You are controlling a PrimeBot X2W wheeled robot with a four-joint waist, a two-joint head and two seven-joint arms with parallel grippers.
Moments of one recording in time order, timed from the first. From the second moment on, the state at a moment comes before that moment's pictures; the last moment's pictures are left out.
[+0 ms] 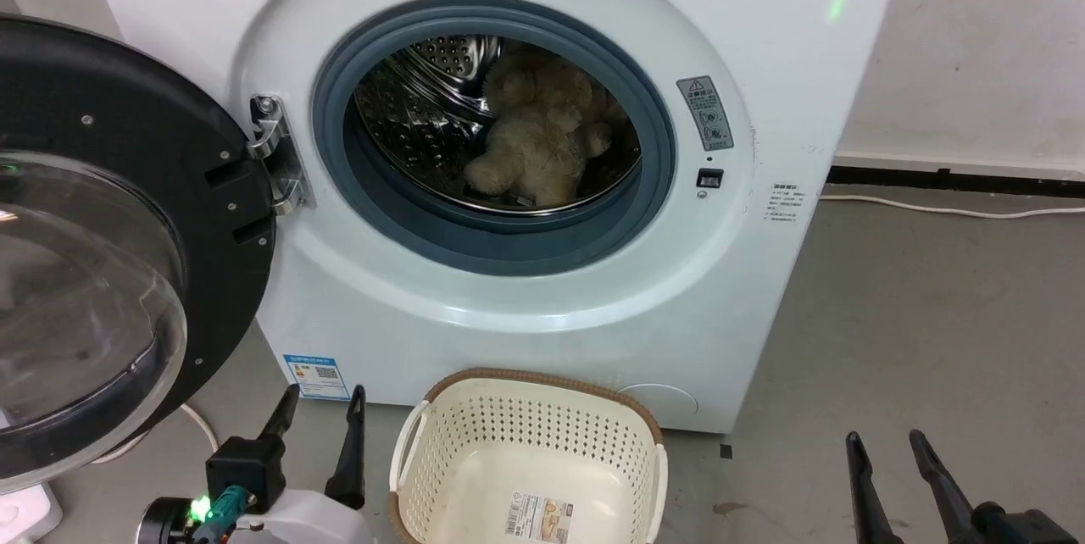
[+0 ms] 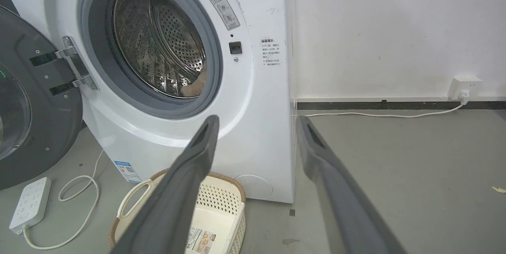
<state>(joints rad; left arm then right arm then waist) -0.04 0.27 -0.23 0.20 -0.32 0.11 -0.19 0.16 -0.05 -0.03 0.08 0.17 0.13 -0.26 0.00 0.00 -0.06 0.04</state>
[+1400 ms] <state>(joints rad) -0.04 0.23 -0.19 0.15 -0.27 0.10 -0.15 0.13 -0.05 -0.02 0.07 0.14 0.13 -0.20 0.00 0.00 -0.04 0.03</state>
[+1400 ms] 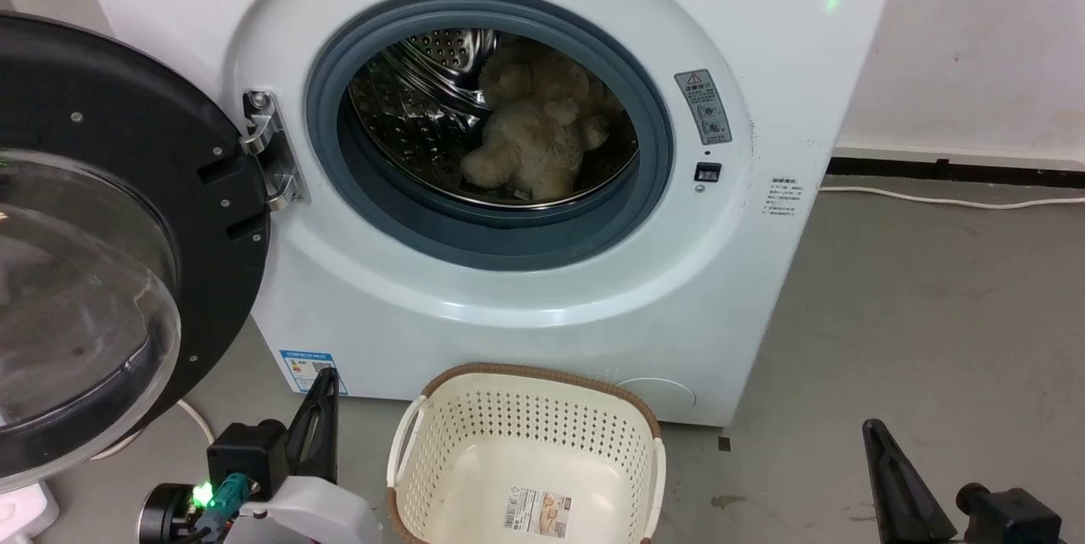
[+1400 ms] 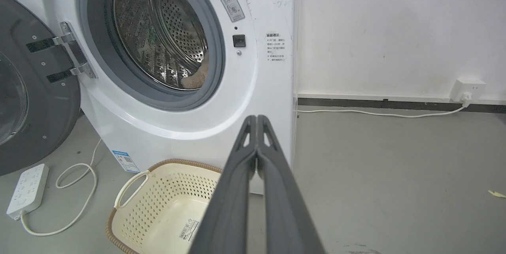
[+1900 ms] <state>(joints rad) -0.04 0.20 -0.16 0.13 -0.22 0.08 -0.13 0.12 -0.05 -0.02 0.06 0.12 0.13 -0.17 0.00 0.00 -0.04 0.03</state>
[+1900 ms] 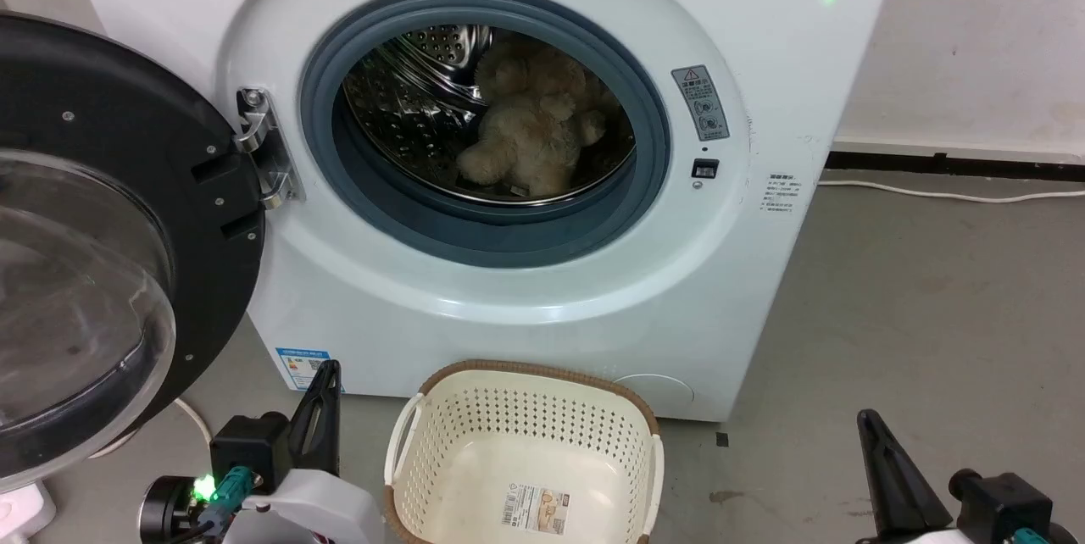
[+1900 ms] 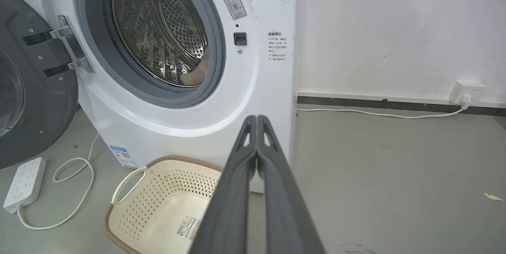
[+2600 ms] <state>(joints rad) -0.04 0.16 -0.12 0.10 -0.17 0.07 -0.10 0.09 -0.05 -0.02 0.05 0.09 0.13 -0.12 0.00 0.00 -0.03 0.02</state>
